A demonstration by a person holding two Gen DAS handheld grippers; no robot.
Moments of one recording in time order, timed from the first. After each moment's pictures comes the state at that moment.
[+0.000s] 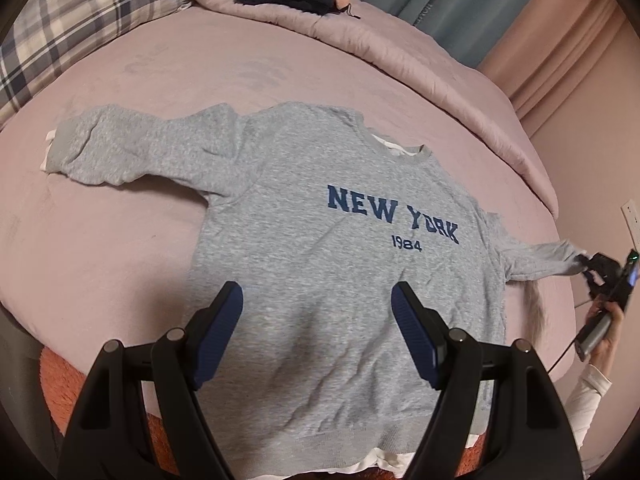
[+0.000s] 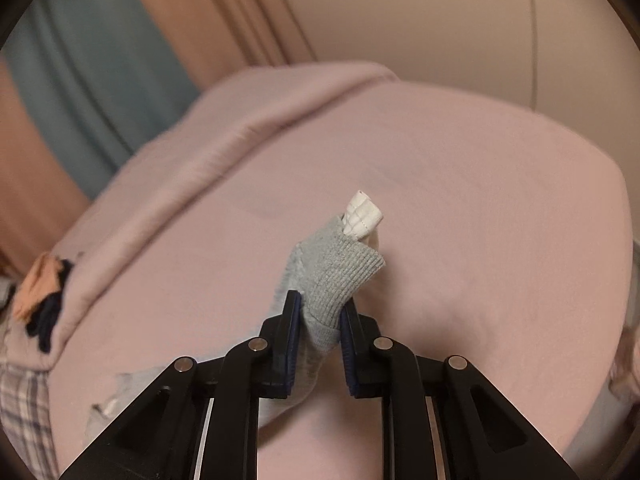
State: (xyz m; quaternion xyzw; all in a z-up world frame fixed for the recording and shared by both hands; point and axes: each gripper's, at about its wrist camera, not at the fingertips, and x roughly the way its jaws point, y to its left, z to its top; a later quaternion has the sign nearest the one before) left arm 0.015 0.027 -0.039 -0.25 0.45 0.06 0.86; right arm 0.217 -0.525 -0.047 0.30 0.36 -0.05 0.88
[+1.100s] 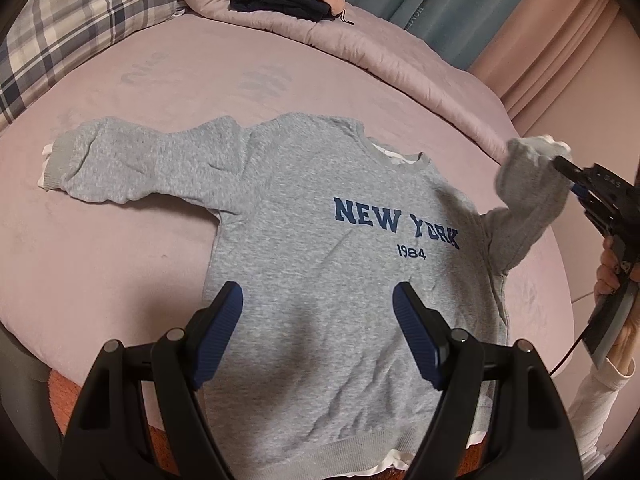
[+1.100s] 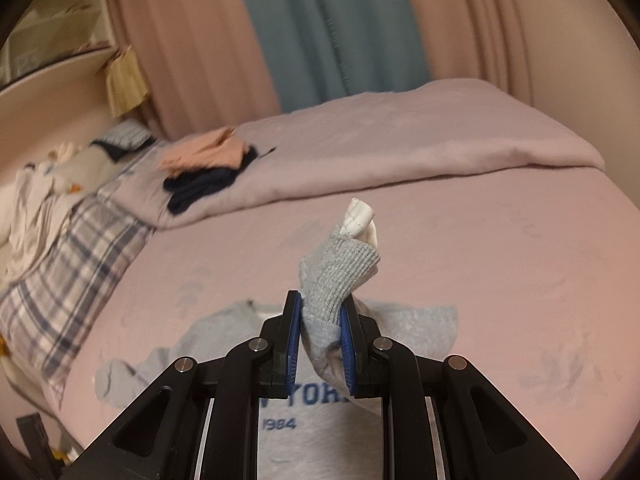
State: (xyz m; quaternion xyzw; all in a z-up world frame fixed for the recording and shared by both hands) left arm 0.015 0.046 -0.037 -0.24 0.44 0.04 0.87; right arm 0.187 -0.314 0.045 0.13 0.32 0.25 0.91
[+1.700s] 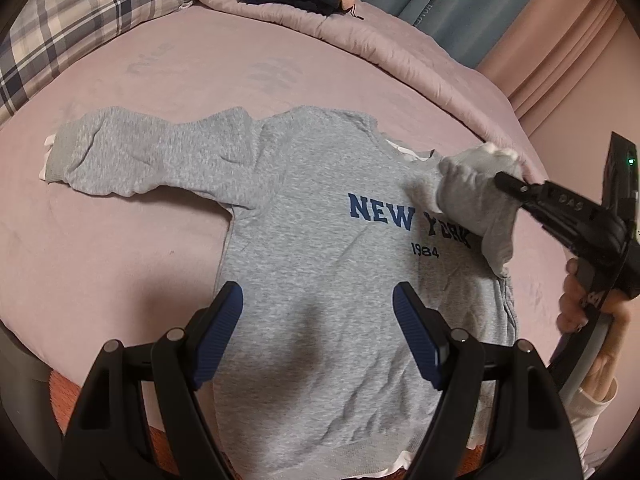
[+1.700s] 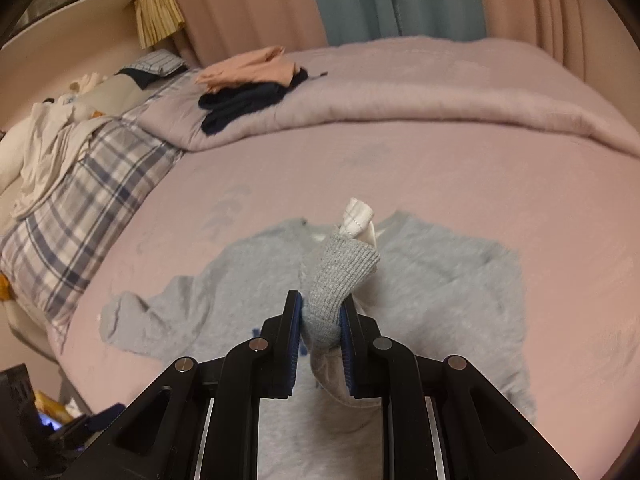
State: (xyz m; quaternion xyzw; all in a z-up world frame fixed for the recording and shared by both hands) left arm 0.017 0.055 -0.046 -0.24 0.45 0.04 0.86; right arm 0.173 -0.236 0.002 0.07 0.40 0.31 0.86
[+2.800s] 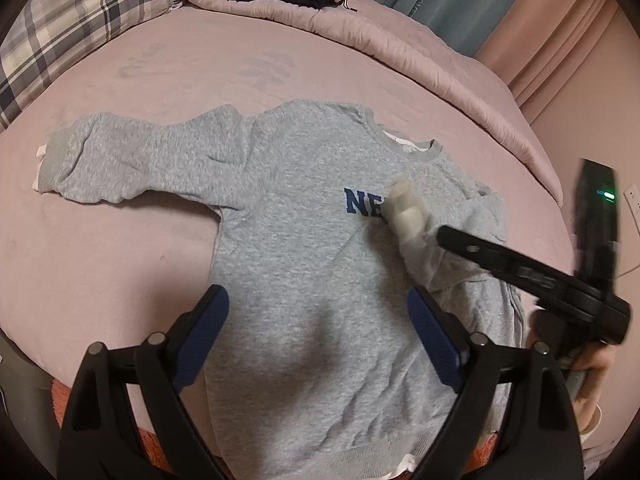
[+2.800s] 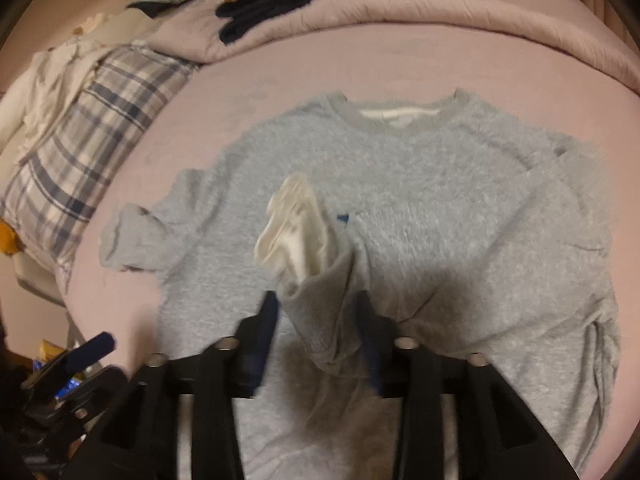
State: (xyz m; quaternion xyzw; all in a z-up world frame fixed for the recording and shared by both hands) left arm 0.031 0.047 -0.051 -0.22 0.46 0.04 0.86; right arm 0.149 -0.204 -0.048 0.04 0.49 0.36 0.79
